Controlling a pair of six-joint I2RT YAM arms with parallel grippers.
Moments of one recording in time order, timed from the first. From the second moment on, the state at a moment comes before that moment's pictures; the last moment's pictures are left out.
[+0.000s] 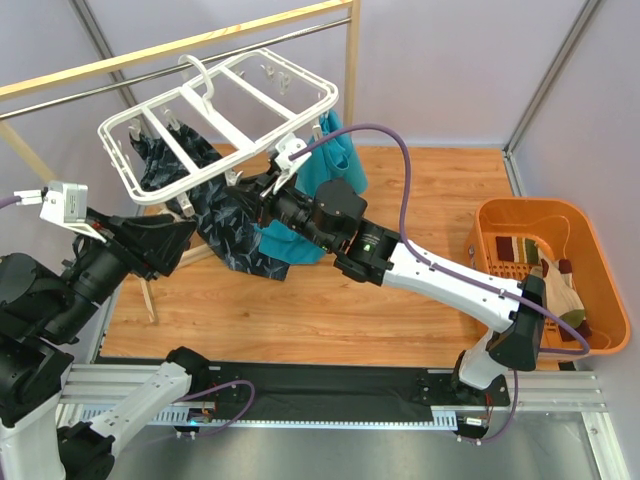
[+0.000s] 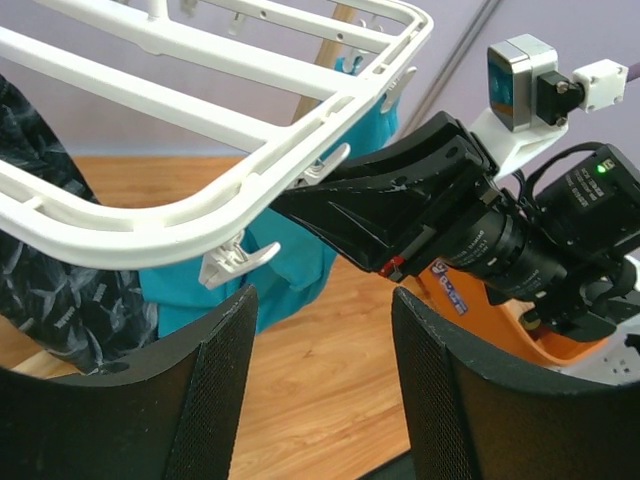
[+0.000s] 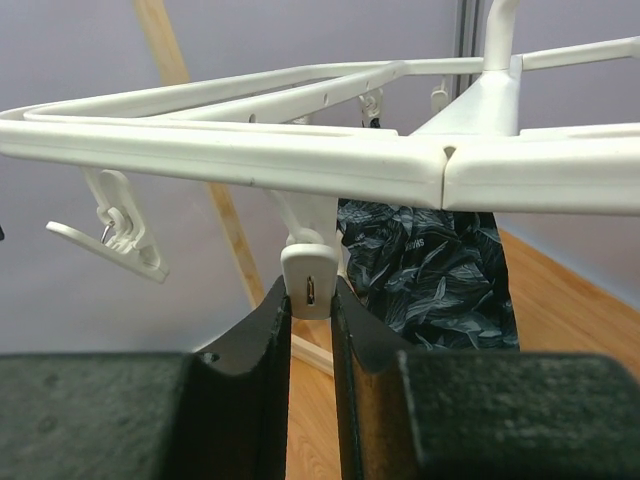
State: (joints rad) left arm -0.46 0.73 1.70 -0.95 0.04 -0.39; right arm 1.12 1.60 1.60 0.22 0.11 0.13
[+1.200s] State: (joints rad) left arm -0.46 0.89 1.61 -0.65 0.26 -0.74; right arm 1.11 1.67 2.16 -0.69 0.00 0.21
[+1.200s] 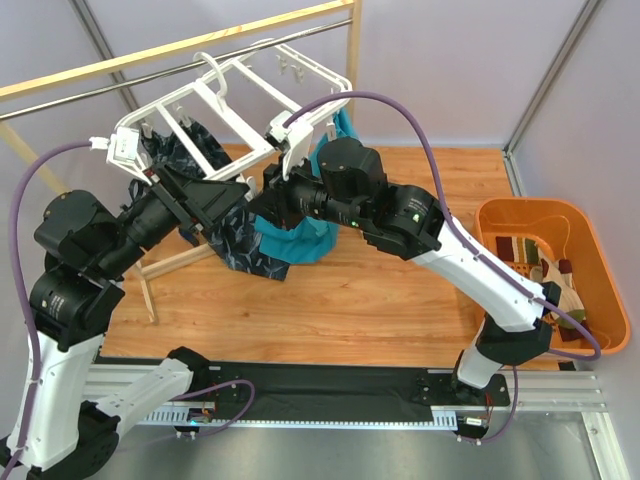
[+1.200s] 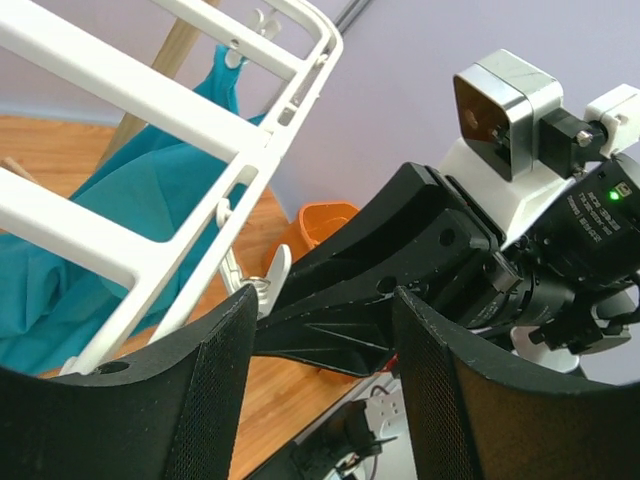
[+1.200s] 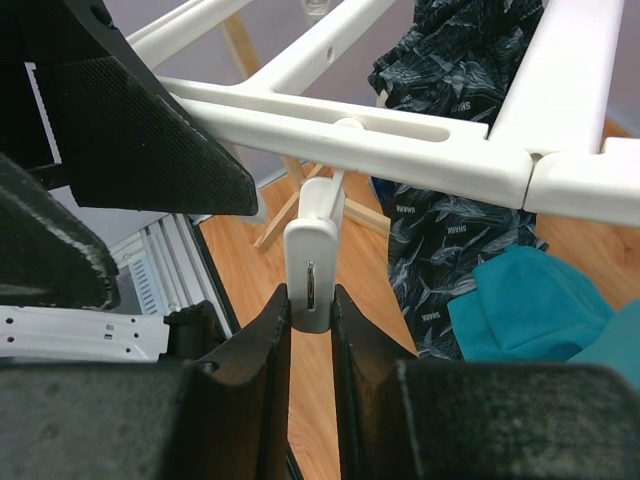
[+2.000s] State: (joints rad) left arm -0.46 0.88 1.54 -0.61 0.19 -0.87; right arm 1.11 1.68 2.21 -0.75 0.00 0.19
